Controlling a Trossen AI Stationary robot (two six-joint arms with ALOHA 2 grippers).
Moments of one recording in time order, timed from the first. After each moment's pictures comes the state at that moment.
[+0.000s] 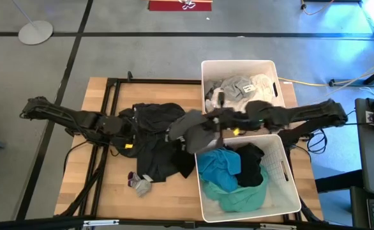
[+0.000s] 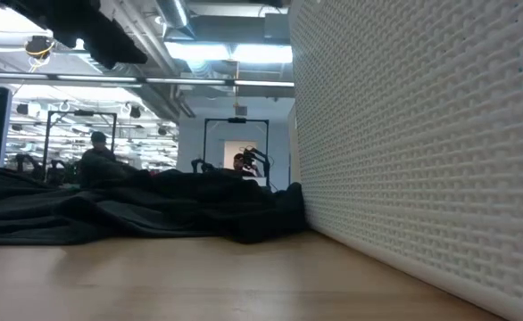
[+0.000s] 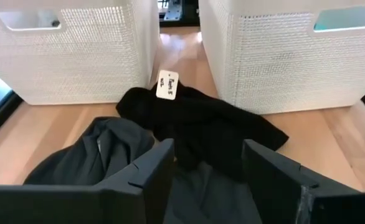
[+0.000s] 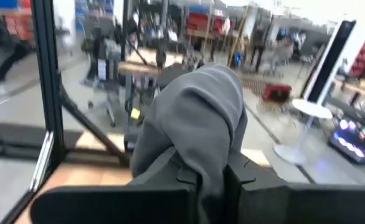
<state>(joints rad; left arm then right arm) -0.24 0.72 0.56 -0.29 -0.28 -0.08 0.19 1.32 1.29 0.01 0.21 -0.15</state>
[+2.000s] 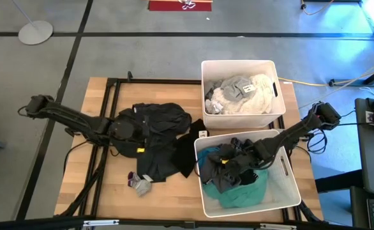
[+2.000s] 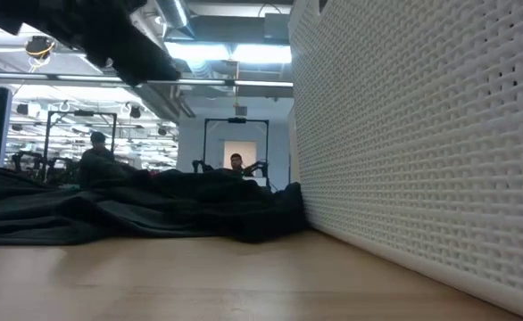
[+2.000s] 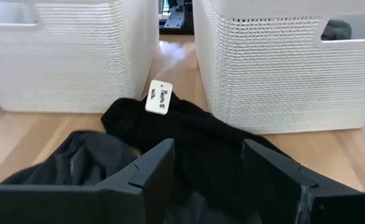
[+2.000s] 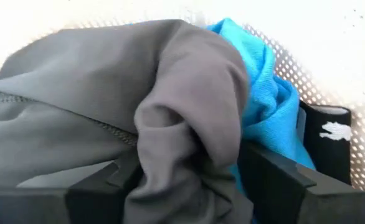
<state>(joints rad) -0.23 0.97 0.49 0.07 -0.30 -0.12 0.50 1.47 1.00 -0.60 0.36 0.81</state>
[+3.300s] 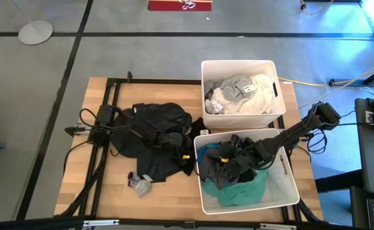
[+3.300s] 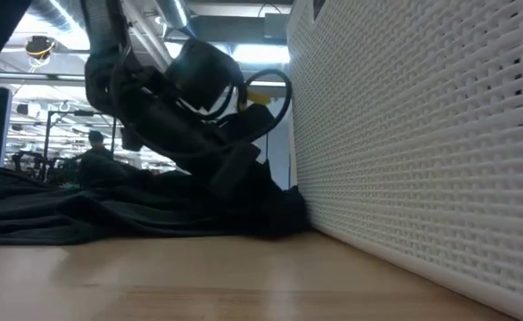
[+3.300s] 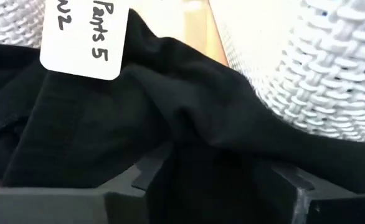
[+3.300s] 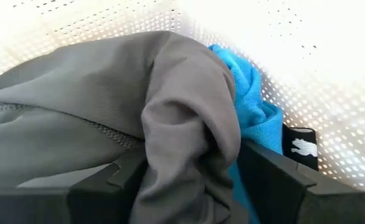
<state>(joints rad) -0.08 2.06 0.82 0.67 -0.15 -0.06 0.50 1.47 1.00 -0.59 0.51 0.78</state>
